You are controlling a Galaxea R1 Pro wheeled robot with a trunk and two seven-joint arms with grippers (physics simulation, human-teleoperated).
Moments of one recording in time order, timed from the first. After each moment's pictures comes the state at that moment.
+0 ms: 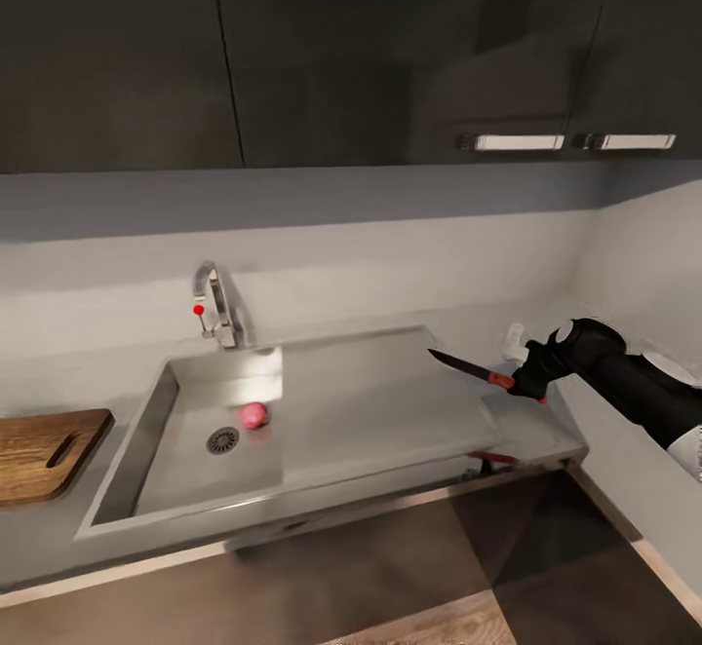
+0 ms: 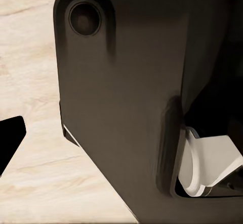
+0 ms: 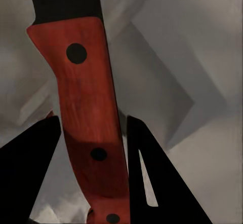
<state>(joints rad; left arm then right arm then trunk) 0.02 -0.05 0.01 -0.13 0.01 -0.02 0.00 -1.08 -0.58 0.72 -1.09 0.40 0.69 0.96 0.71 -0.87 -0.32</state>
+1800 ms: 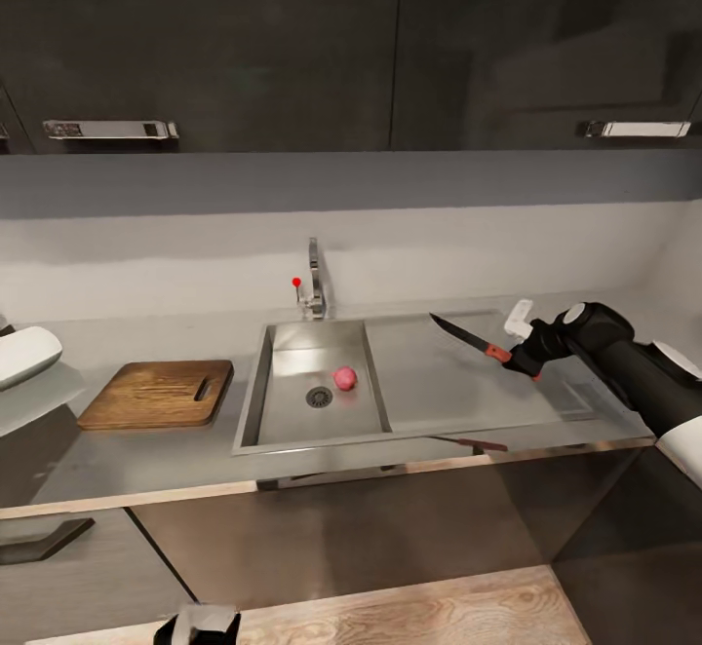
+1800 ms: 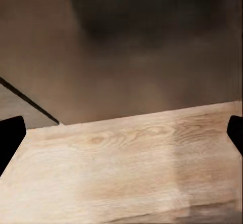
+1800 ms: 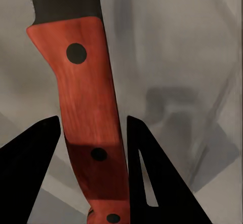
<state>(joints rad) 0.02 0.04 0.00 -1.00 0.00 0.04 -0.04 -1.08 -0.54 0.57 -1.10 0.39 0.72 0.89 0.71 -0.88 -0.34</state>
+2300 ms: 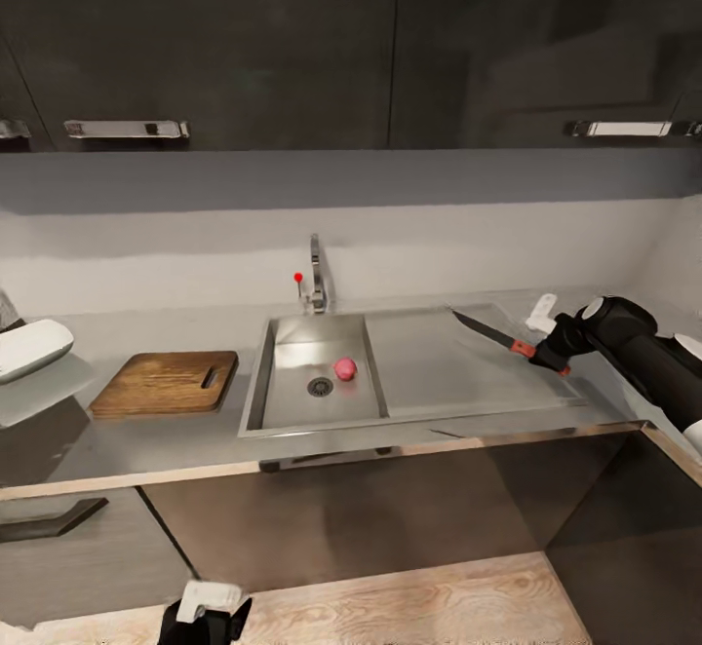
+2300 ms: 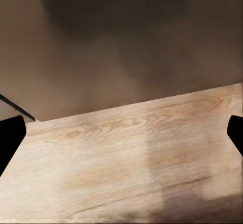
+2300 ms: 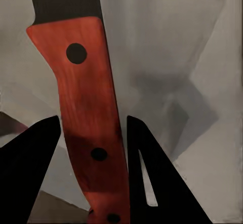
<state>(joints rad) 0.08 0.04 0.01 -1.27 0.00 0.28 -0.17 -1.11 -0.59 0.58 -1.08 0.44 0.74 0.88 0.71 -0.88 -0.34</state>
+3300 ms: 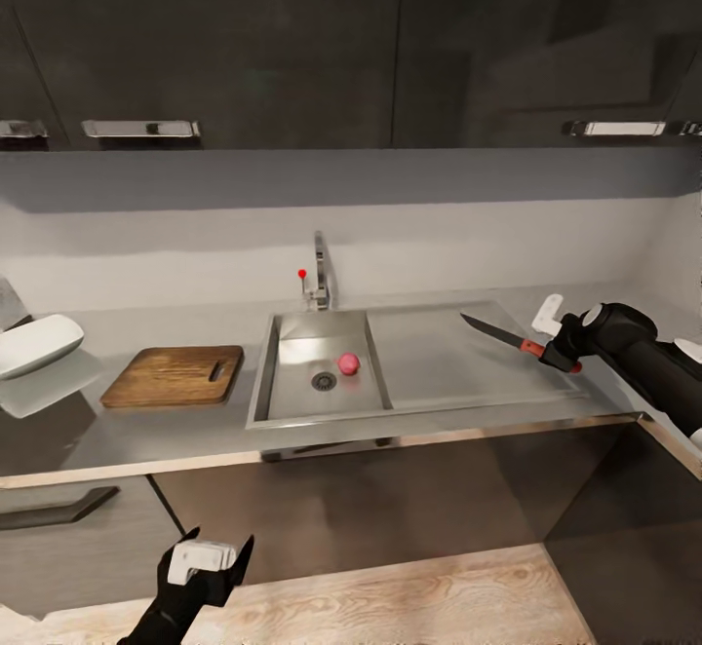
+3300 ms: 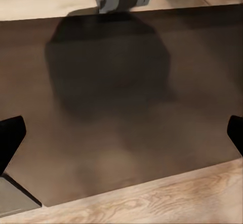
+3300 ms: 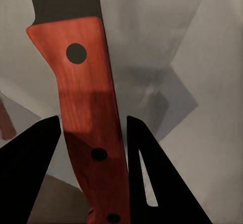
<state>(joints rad) 0.17 0.01 0.01 -1.59 0.00 0.15 -0.16 -1.11 -0.62 0.64 -1.07 0.44 0.74 0.78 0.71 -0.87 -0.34</state>
